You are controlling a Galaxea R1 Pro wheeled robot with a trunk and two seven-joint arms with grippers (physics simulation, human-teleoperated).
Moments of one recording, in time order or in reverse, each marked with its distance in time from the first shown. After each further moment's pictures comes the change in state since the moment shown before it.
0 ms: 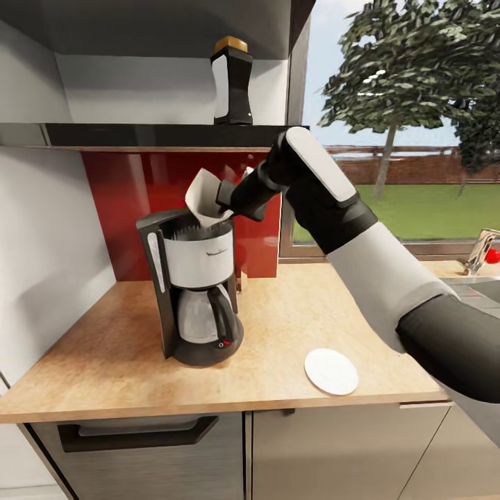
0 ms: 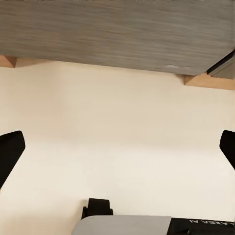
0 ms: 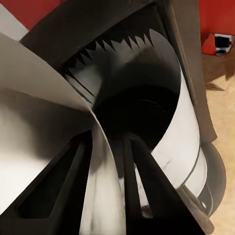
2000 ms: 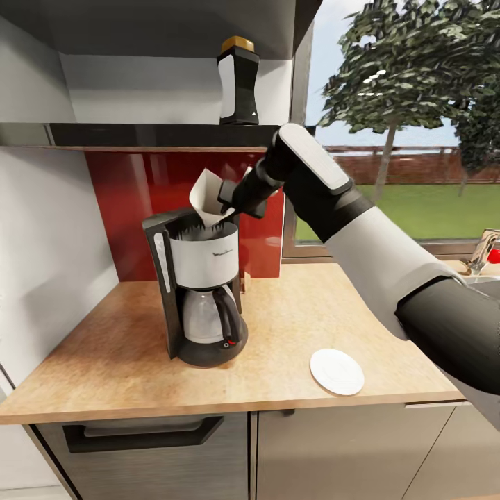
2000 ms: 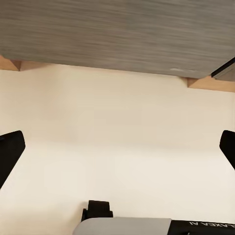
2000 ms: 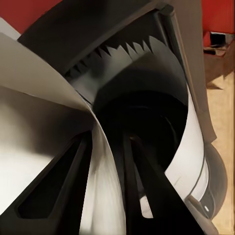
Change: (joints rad) left arm 0.000 -0.001 -0.001 -0.006 0.000 0.000 0.000; right arm -0.070 0.005 0.047 0.153 -0.004 -0.002 0.071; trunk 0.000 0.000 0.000
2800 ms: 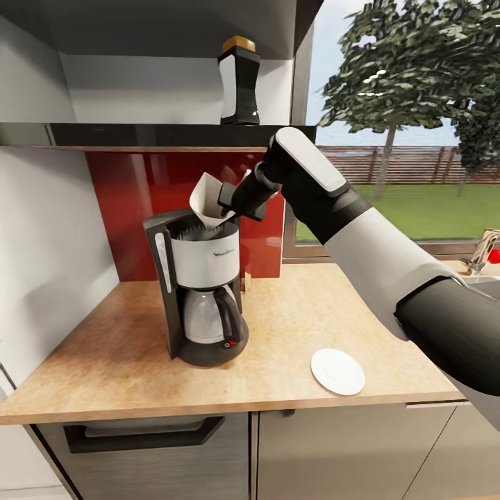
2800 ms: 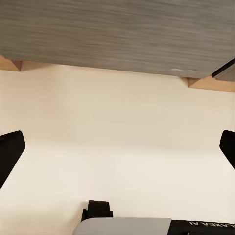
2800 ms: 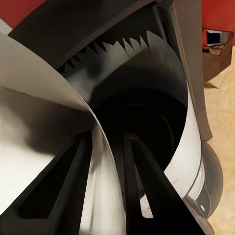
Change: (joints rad) left arm 0.000 0.000 0.000 0.000 0.000 0.000 0.000; right arm 0.001 0.000 0.024 0.006 0.000 -0.001 0.000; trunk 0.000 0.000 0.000
